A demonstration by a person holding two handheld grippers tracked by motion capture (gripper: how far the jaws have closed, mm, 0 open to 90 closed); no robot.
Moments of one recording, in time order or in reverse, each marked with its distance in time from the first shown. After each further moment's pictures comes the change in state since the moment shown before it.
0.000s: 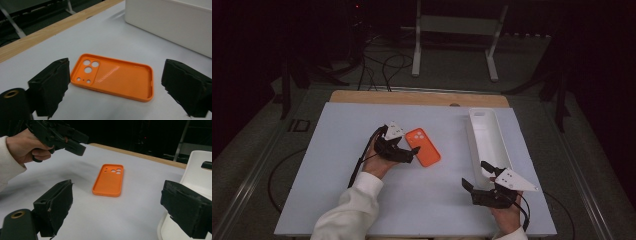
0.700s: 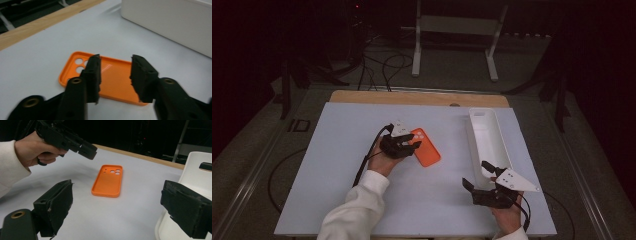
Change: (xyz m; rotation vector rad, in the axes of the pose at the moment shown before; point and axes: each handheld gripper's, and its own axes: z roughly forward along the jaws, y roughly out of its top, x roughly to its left) left arm -0.001 0.002 0.019 0.042 -0.055 -0.016; right arm -0.001 0.001 -0.002 -0.004 -0.005 -0.001
